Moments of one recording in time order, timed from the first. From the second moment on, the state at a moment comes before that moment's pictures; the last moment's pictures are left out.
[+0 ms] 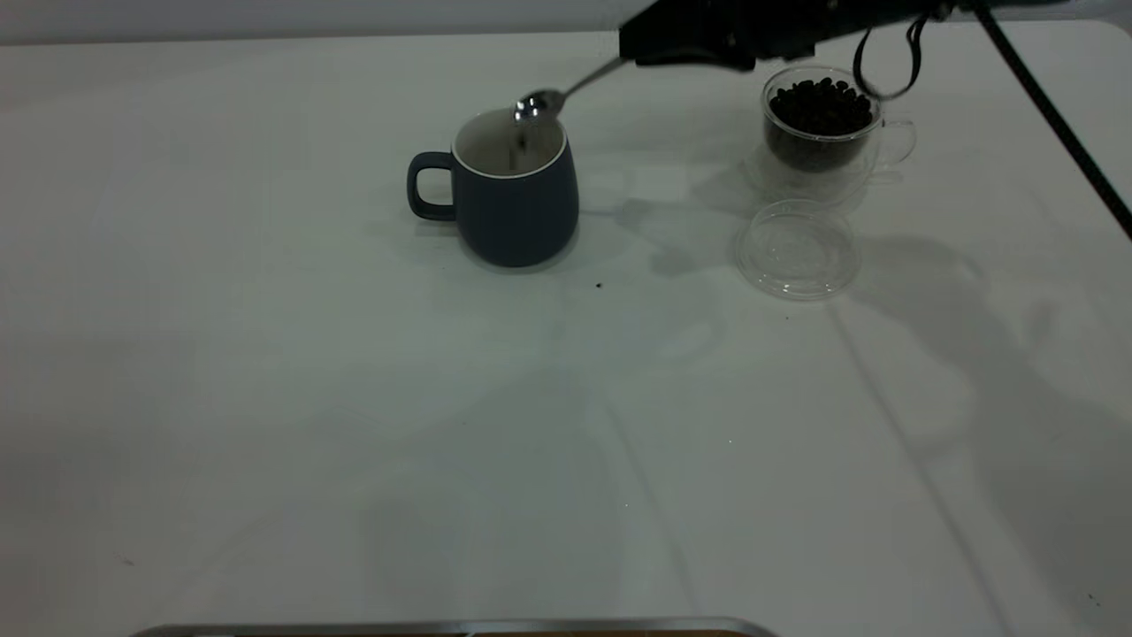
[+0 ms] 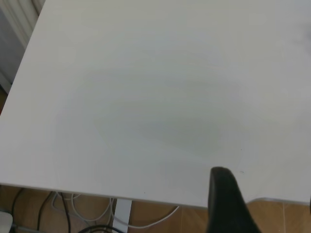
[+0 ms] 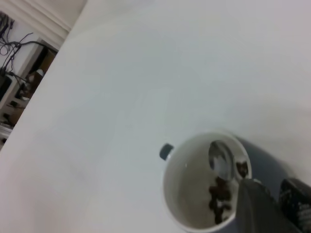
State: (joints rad) left arm 0.07 -0.02 -0.49 0.04 1.14 -0.04; right arm 0.23 2.32 -1.34 1.78 0.75 -1.64
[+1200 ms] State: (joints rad) left arm 0.07 -0.02 -0.49 0.04 1.14 -0.04; right arm -0.19 2.00 -0.91 1.47 0.76 -1.44
